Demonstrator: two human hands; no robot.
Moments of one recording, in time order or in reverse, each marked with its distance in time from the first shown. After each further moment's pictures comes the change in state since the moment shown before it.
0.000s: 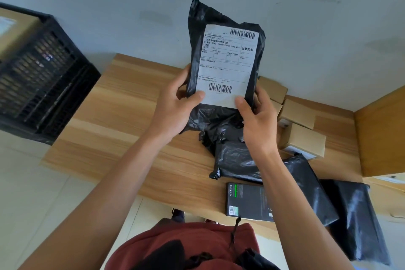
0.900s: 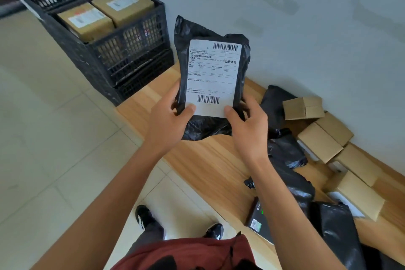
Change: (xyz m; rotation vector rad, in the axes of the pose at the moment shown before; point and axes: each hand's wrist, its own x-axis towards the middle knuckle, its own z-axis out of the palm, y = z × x) left_hand -0.125 -0.023 -0.101 0.251 0.514 -0.012; right_hand -0.055 -0.003 0.117 -0.146 -0.390 -0.073
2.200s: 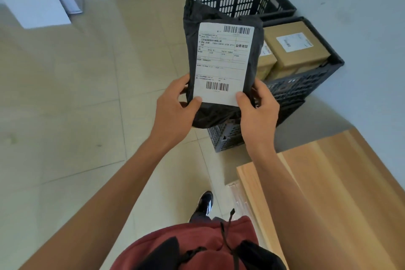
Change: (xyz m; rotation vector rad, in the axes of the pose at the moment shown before) left_hand 0.153 -0.195 -0.453 0.007 0.601 -0.190; right_hand 0.121 -0.101 0.559 0.080 -0.414 -0.119
